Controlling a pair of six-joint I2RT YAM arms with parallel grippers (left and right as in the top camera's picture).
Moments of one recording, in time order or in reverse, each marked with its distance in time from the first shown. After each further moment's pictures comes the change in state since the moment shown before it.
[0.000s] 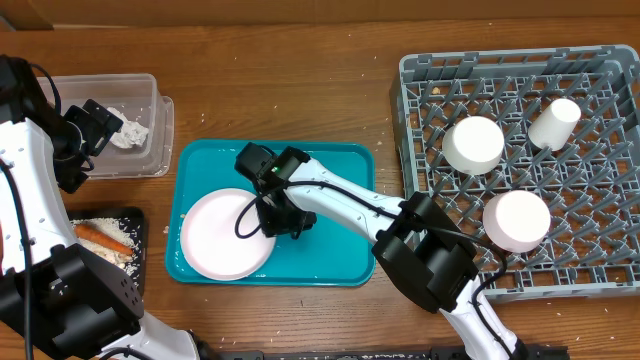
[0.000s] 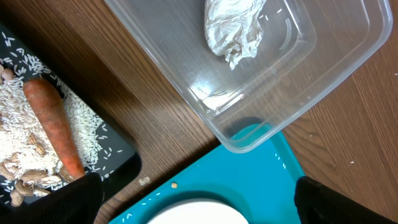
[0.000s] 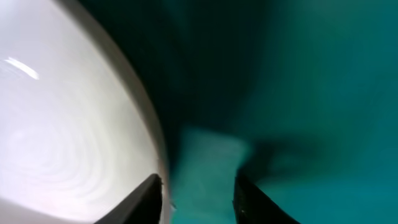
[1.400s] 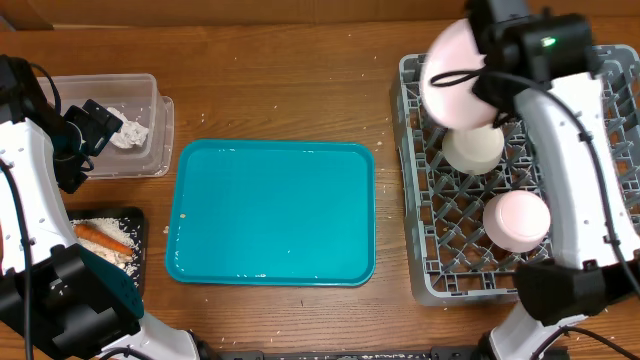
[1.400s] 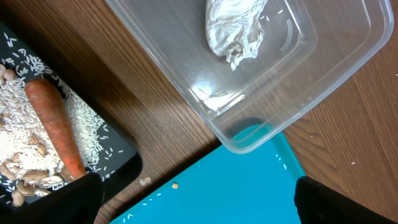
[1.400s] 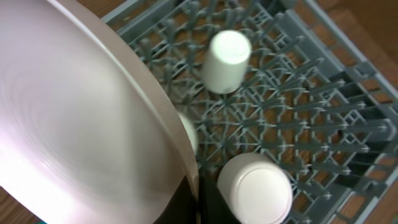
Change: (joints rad) left arm 0.000 0.000 0.000 0.000 -0.004 0.000; right arm -0.713 -0.425 0.377 -0.594 0.720 0.153
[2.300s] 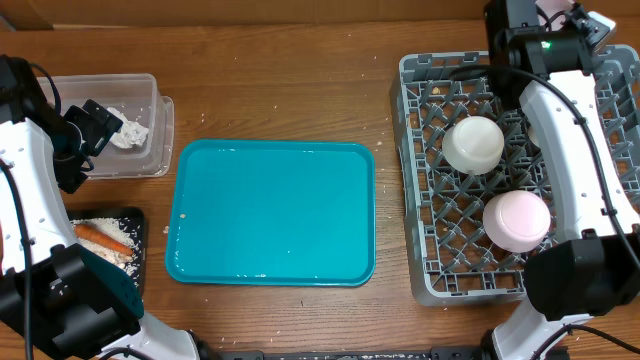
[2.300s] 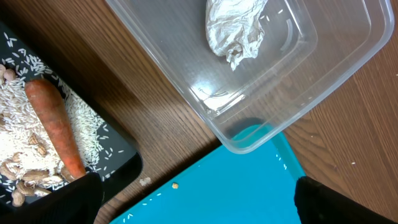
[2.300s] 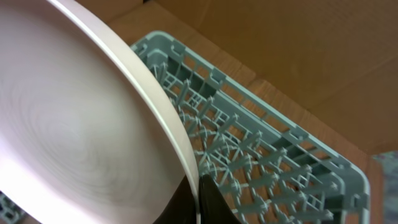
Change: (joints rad) left arm 0.000 0.000 0.000 0.000 0.000 0.000; right arm -0.095 0.006 -0.269 0.375 0.401 -0.016
